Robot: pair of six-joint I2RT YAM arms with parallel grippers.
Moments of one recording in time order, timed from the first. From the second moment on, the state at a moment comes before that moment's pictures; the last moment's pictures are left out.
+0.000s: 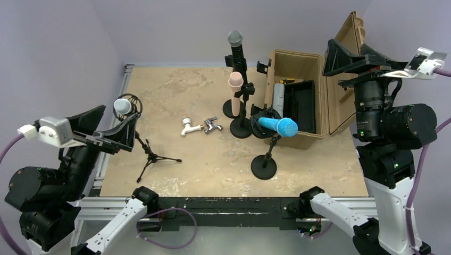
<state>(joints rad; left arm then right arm) -0.46 0.49 1.46 -0.67 -0.17 -0.11 0.41 0.91 1.65 -0.22 0.35 0.18</state>
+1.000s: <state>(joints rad) -1.30 0.98 1.09 -0.19 -0.15 0.12 0.41 0.84 1.52 -0.17 0.11 0.15</state>
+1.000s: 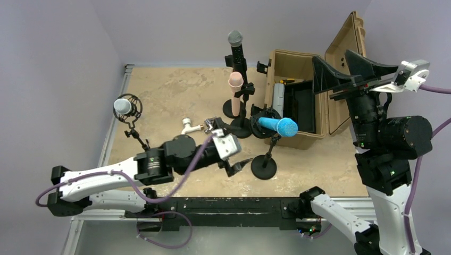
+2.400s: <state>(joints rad) -1.34 1.48 1.23 0.39 -0.32 0.70 0.41 0.72 1.44 -0.11 0.15 0.11</state>
